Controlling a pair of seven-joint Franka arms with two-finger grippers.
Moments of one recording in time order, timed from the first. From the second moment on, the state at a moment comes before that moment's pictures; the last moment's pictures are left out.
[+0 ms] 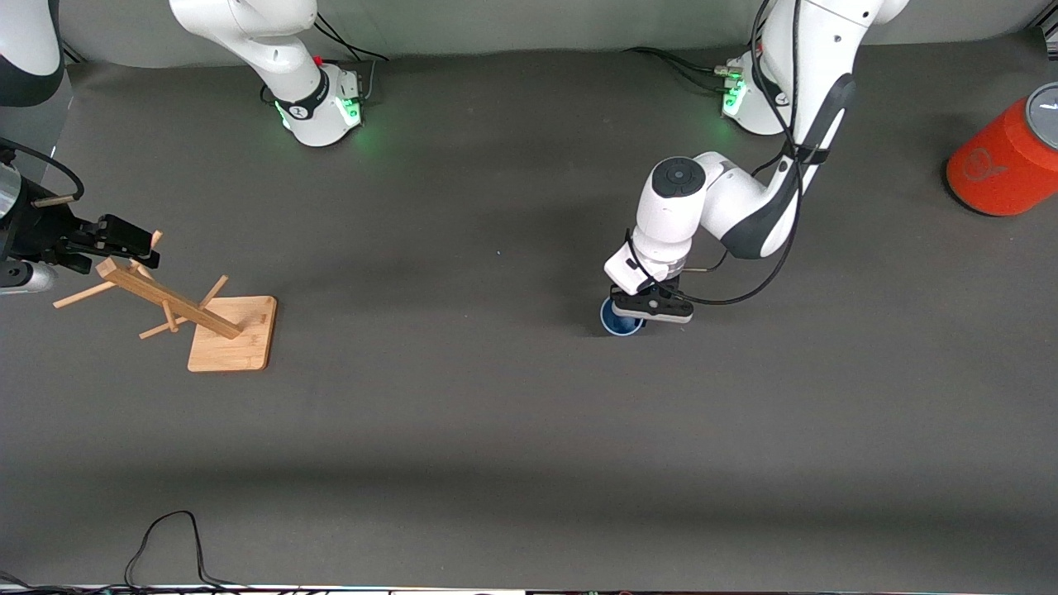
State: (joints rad) left arm -0.35 0.38 -0.22 -2.12 0.46 2.70 -0.82; right arm -0.01 0.03 -0.02 -1.61 0.01 1.62 -0.06
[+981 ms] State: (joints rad) left arm -0.35 0.29 -0.23 -2.02 0.39 2.45 -0.80; right arm -0.01 0.03 -0.02 -1.61 0.01 1.61 -0.06
